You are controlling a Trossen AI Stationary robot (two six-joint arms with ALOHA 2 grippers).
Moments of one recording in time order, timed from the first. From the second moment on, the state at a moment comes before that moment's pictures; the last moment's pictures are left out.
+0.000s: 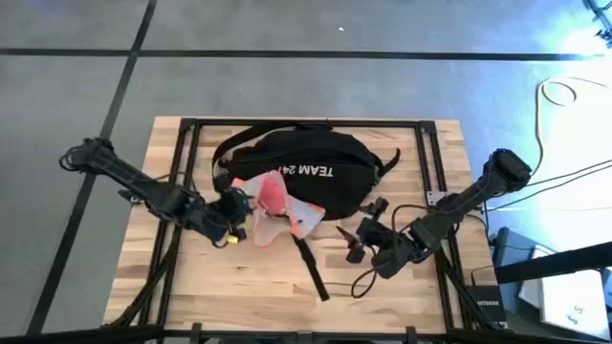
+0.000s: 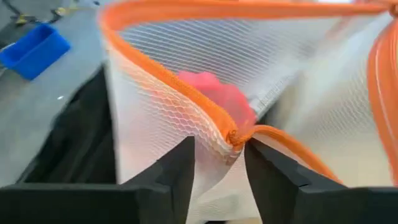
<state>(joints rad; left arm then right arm) -0.48 1.15 0.89 -0.62 -0.79 -0.41 0.63 1.42 0.92 -0.34 1.06 0.49</state>
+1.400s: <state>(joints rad) -0.45 1.30 0.89 -0.37 -0.66 -0.33 0.43 1.99 1.55 -0.01 0.11 0.13</state>
